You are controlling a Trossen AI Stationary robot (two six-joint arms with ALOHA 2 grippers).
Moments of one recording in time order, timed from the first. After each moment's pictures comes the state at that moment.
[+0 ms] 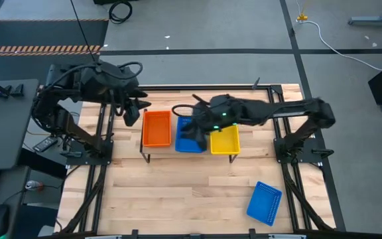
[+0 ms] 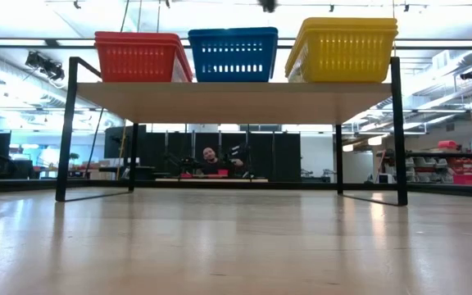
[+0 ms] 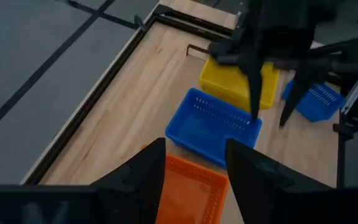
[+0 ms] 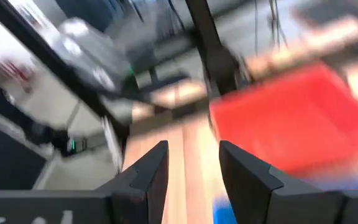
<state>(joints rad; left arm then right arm) 0.05 1.52 2.35 -1.54 -0.23 -0.30 0.03 1.57 1.52 -0.30 -0.13 0.42</state>
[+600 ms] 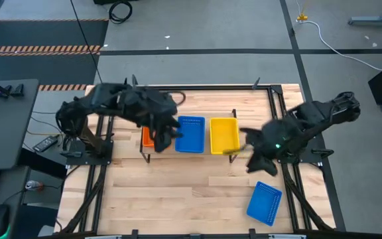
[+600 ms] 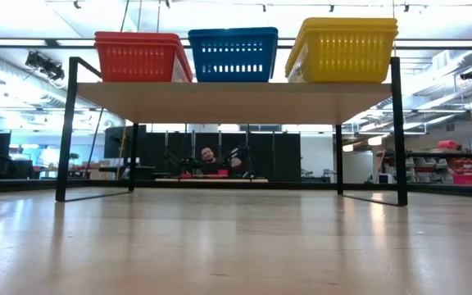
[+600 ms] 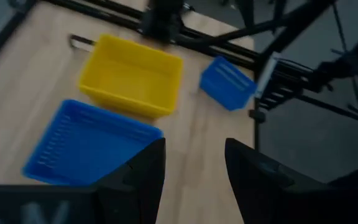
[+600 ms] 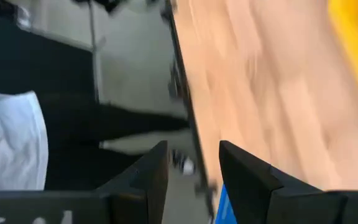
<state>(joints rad) -0.11 1.72 2.35 -1.31 -0.03 -0.39 0.41 1.22 1.52 -1.07 -0.23 0.90</state>
